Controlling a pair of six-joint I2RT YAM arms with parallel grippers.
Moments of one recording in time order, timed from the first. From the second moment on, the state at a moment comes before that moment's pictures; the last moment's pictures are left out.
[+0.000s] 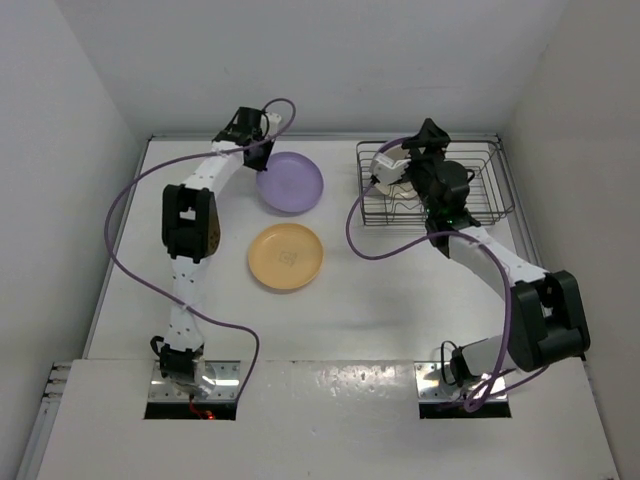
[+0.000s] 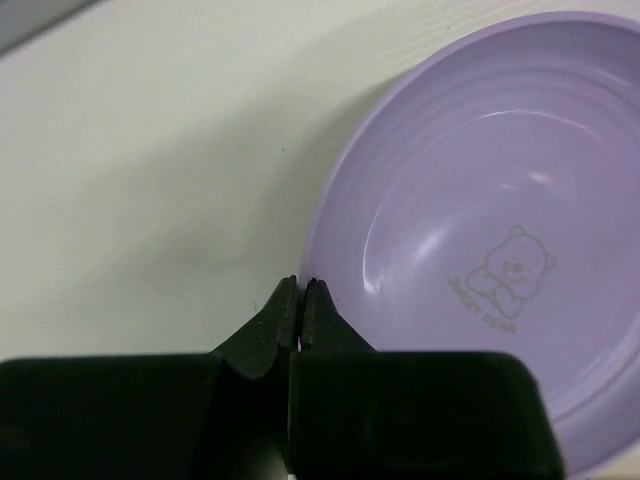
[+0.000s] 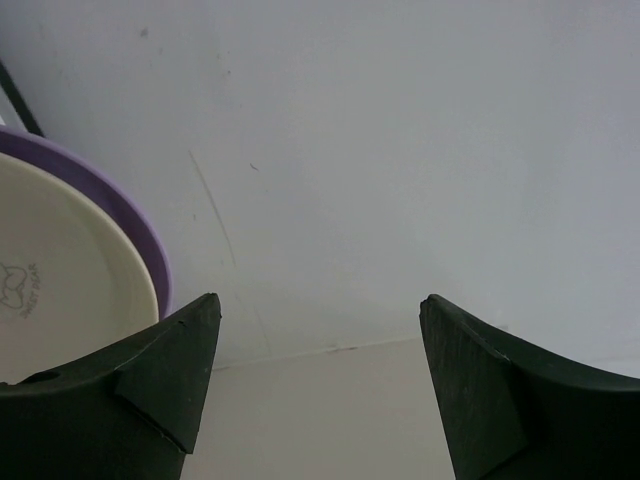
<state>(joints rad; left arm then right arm) -0.18 2.40 2.14 -0.57 0.00 0.20 0.27 1.43 0.84 0.65 0.01 -1.43</state>
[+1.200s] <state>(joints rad) -0.71 2.03 2.37 -0.50 -0.06 0.85 0.17 1.04 0.65 0.68 0.17 -1.09</state>
